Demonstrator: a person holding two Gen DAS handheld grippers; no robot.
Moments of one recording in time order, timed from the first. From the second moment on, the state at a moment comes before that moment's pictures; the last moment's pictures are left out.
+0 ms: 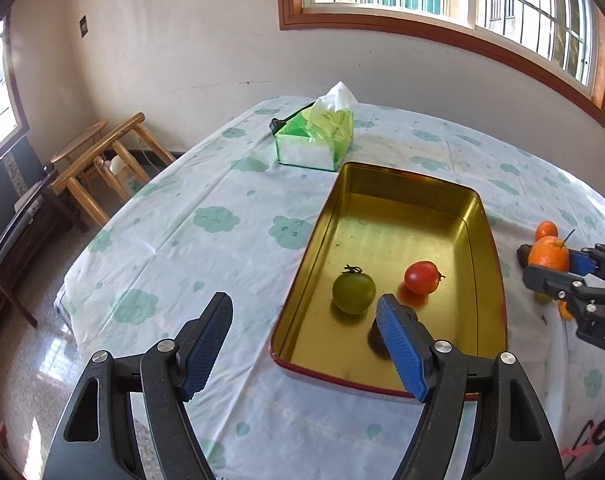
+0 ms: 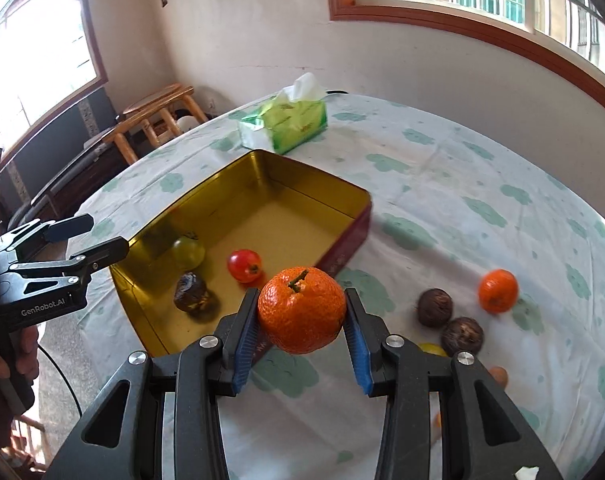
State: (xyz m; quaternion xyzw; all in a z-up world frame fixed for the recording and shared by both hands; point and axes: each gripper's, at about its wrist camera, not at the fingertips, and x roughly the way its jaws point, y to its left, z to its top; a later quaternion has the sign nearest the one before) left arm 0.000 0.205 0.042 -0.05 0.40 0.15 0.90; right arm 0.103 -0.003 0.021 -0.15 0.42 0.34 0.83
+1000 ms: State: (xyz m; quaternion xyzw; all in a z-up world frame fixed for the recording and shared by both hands) left arm 0.000 0.202 0.038 -0.07 0.43 0.13 0.89; right arm 0.101 0.040 0.002 -0.17 0.42 0.38 0.81
